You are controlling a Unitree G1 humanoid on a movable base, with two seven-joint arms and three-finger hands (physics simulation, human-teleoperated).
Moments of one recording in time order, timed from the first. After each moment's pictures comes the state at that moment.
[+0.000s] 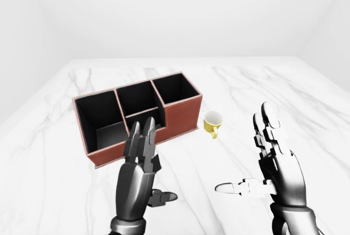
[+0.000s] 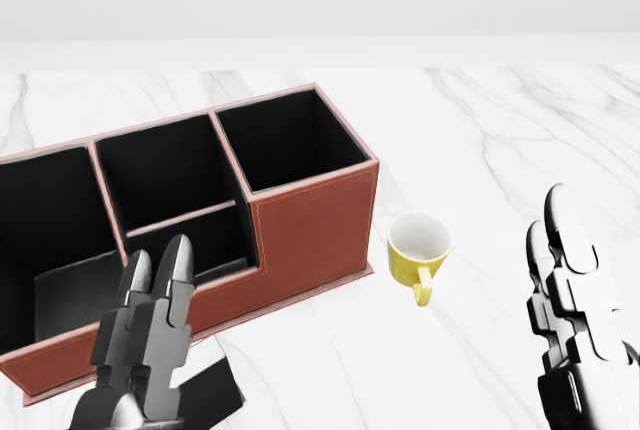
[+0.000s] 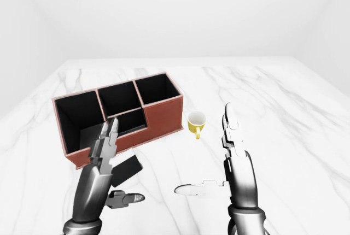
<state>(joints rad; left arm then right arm) 0.52 0.20 -0.46 -0.74 0.89 0.09 0.28 0.53 -0.02 0.08 -0.90 -0.17 0.09 0.05</state>
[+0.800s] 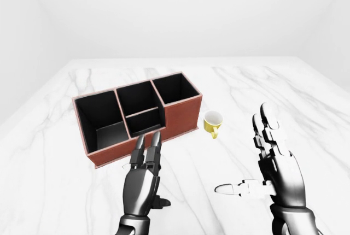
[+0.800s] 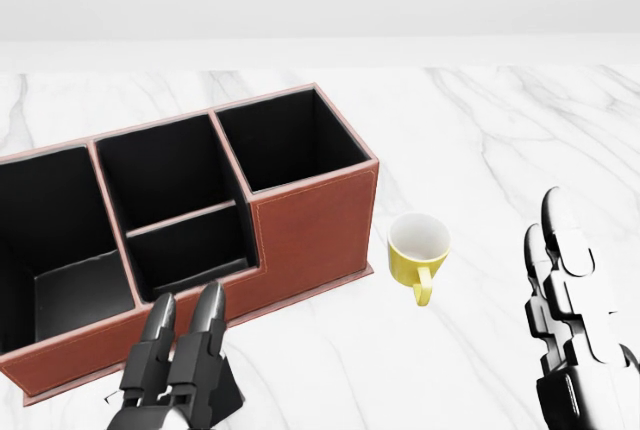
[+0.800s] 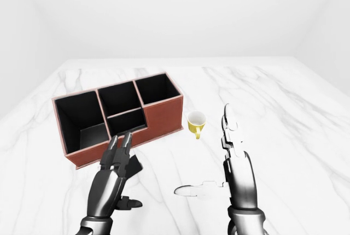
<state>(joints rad) 0.50 0.18 -0.44 -0.48 1.03 0.09 0.30 0.54 -0.03 0.08 -0.90 -0.18 0.09 0.05</state>
